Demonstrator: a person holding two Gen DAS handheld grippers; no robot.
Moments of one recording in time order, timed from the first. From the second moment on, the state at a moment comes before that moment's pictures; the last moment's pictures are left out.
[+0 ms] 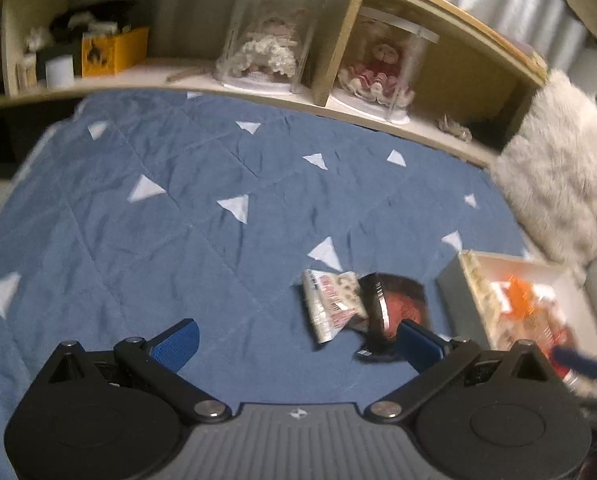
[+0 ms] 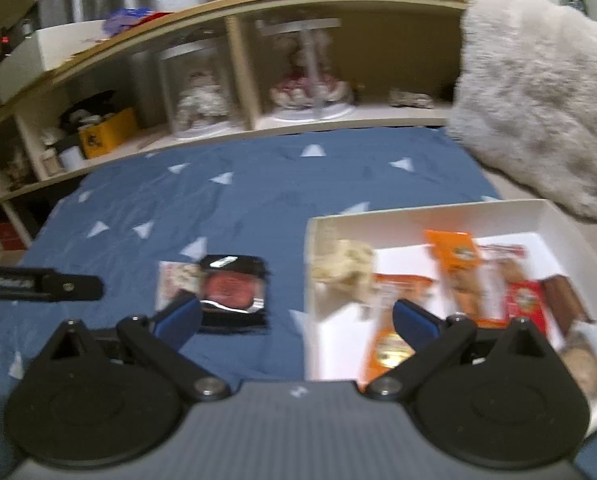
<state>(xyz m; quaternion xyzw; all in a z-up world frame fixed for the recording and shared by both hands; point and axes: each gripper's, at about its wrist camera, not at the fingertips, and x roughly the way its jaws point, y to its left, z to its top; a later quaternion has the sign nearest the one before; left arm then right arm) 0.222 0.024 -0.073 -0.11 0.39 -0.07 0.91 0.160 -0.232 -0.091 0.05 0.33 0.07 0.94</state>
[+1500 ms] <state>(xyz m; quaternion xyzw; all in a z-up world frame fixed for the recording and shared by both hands) 0.258 0.027 -0.133 -0.19 0.50 -0.10 0.84 0.219 -0.160 -0.155 -0.04 0.38 0.16 0.91</state>
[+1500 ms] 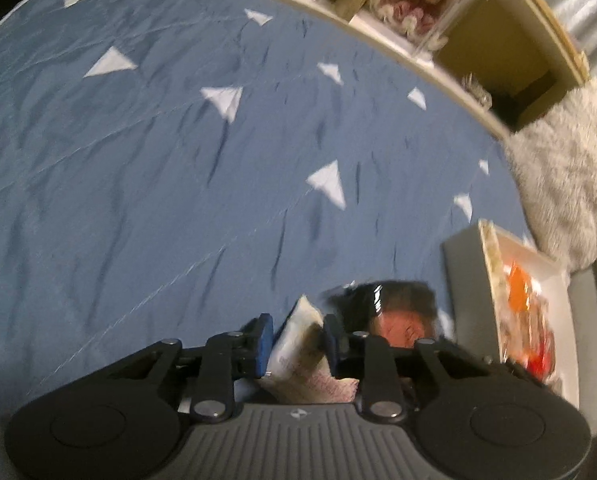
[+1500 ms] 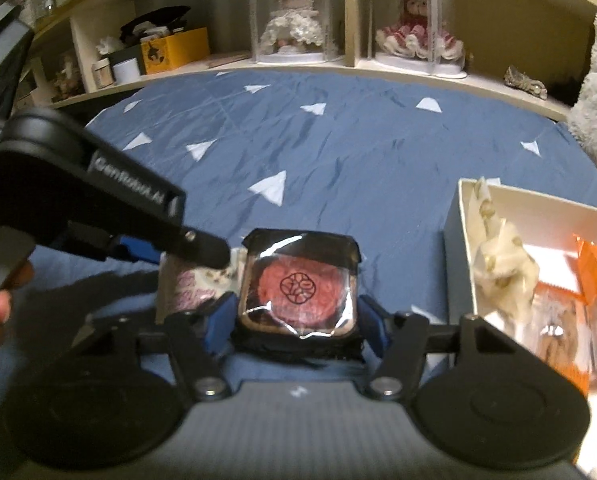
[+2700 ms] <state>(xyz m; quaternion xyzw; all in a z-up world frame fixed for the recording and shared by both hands) 0.232 -0.019 -0.120 -0.01 0.51 -0.24 0.83 0.089 -0.193 -0.141 0.01 0.49 0.15 0.86</state>
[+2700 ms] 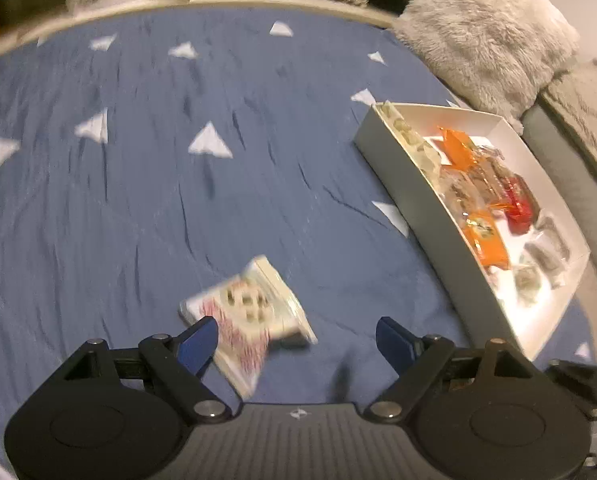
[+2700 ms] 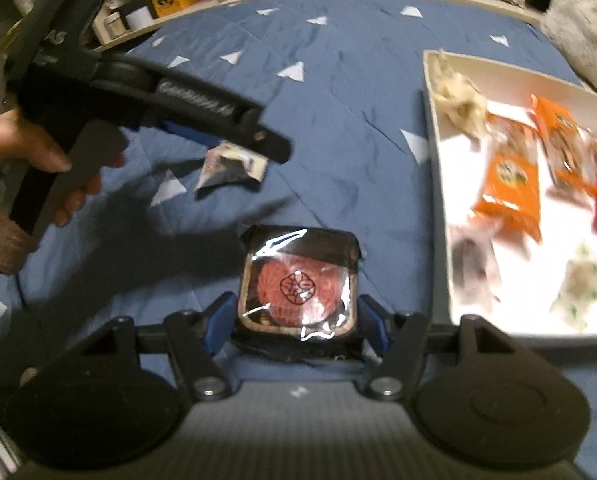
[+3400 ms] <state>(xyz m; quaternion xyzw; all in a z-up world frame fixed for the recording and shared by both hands) 0.272 -0.004 -0.136 -0.11 0.47 -0.24 0.84 0.100 -0.212 -0.142 0.09 0.51 0.12 0.85</state>
